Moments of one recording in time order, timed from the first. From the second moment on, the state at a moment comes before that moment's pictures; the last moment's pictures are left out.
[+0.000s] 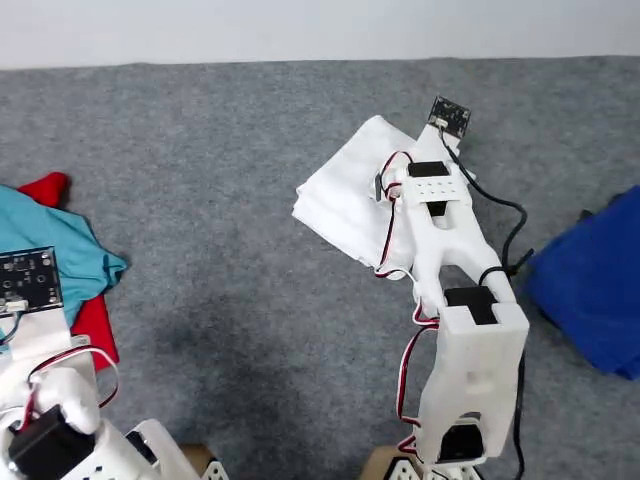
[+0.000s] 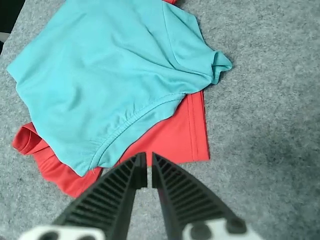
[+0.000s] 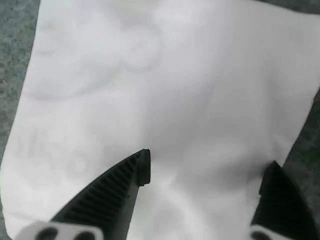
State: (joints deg) left arm -45.7 -75.4 46.5 91.1 -20.4; right arm -8.1 30.9 -6.5 47.6 -31.3
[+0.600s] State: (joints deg) left arm -45.7 -75.4 46.5 91.1 -20.4; right arm -8.0 32.6 -9.1 52.8 -31.3
